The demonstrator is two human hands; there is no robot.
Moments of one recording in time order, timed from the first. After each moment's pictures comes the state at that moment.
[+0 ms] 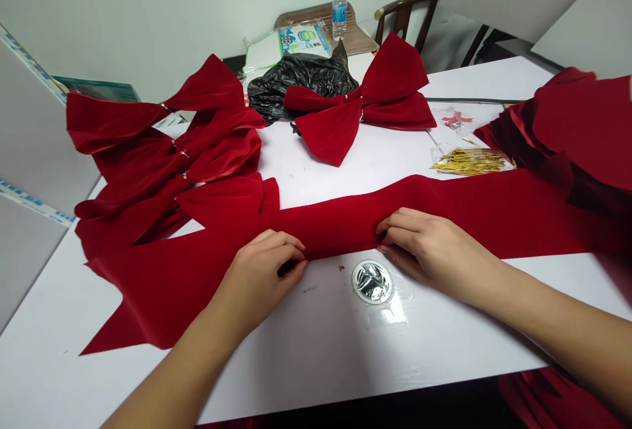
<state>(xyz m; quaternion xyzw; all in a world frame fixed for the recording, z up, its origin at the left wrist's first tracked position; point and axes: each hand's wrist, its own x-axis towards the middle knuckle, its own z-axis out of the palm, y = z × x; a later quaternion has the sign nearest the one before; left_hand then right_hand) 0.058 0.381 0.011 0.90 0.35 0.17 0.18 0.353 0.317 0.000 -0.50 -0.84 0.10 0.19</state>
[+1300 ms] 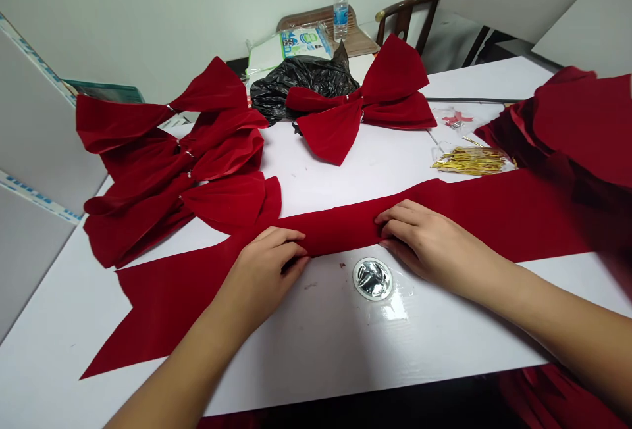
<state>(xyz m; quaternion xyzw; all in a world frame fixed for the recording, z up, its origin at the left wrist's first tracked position) 0.058 0.377 0.010 0.90 0.36 0.17 0.16 0.353 0.318 0.000 -0.50 -0.84 0.07 0.19</state>
